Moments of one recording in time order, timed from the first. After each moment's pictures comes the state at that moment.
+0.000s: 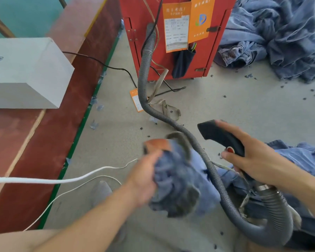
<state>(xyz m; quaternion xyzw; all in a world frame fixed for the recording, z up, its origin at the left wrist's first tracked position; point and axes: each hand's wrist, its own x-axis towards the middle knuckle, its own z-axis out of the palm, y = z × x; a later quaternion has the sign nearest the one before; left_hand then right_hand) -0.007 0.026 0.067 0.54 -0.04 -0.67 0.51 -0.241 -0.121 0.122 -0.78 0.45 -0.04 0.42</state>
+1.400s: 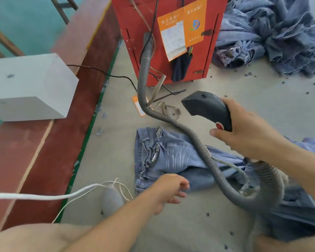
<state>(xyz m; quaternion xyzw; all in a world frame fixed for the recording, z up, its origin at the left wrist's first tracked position) -0.044 0.025 0.050 0.69 -0.12 -0.68 0.23 -0.205 -0.140 0.145 -0.82 0.48 -0.07 0.29</state>
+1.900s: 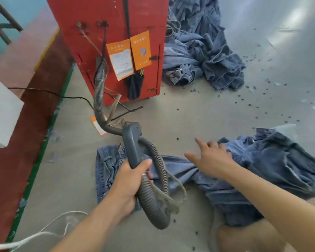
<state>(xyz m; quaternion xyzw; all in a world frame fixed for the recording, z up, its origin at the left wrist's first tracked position) -0.056 0.002 0.095 0.57 -0.10 -0.62 0.53 -0.272 -0.113 0.113 -0.72 0.64 0.15 0.21</state>
